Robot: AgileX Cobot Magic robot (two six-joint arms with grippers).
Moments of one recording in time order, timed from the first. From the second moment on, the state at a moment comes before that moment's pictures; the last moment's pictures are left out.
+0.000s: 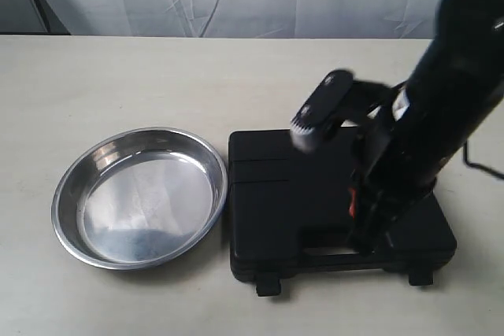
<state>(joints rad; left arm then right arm) -0.10 0.01 0.00 -0.03 0.05 -0.01 0.63 1.46 -0.98 0.14 1.07 -0.50</state>
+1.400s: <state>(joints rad) -0.10 0.01 0.00 -0.03 0.05 -0.01 0.81 1.70 -0.89 0.00 0.81 -0.36</state>
